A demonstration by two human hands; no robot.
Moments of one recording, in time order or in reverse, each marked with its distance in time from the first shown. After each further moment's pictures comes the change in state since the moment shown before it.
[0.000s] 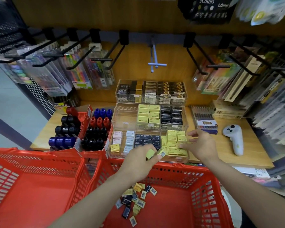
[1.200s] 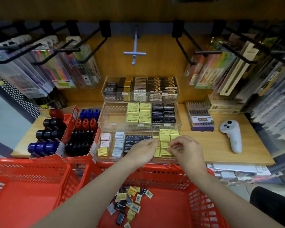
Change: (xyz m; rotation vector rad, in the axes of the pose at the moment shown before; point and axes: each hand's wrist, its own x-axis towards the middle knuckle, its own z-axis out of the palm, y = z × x) left_hand 0.071 0.006 0.031 -0.132 -0.181 -0.215; right_hand -0.014 0.020 0.031 0.043 0.066 -0.356
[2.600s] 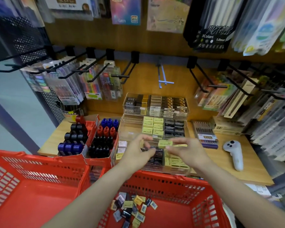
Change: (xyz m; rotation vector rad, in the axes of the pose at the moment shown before) left_hand -0.068 -0.013 -0.048 -0.330 0.302 0.243; right_hand 0.006 -0.106 -0.039 0.299 -0.270 0.365
